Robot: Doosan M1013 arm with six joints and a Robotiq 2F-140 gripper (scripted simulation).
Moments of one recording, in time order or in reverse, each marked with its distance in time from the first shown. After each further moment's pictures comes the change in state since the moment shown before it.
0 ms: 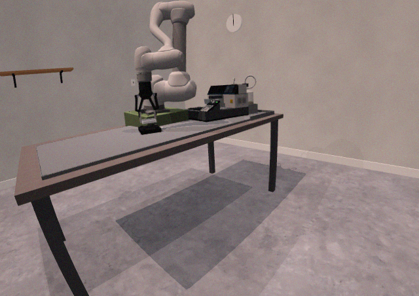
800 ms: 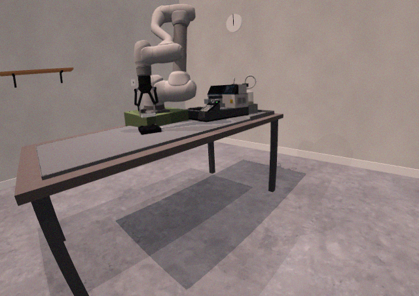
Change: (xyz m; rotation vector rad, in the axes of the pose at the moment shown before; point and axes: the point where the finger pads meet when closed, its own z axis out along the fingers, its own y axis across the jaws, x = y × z) arm 0.000 0.000 -0.037 0.000 0.000 0.000
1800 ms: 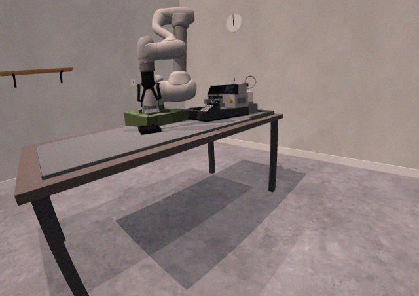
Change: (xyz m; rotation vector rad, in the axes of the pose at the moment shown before) arm 0.003 -0.021 -0.023 0.001 0.001 -0.045
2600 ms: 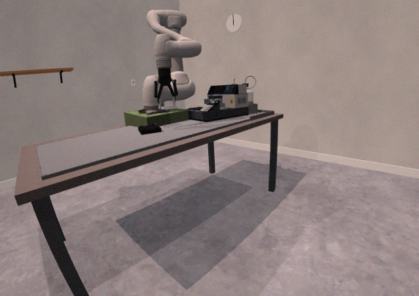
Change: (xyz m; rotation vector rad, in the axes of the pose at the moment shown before) arm 0.021 -0.101 -0.012 0.004 0.001 -0.004
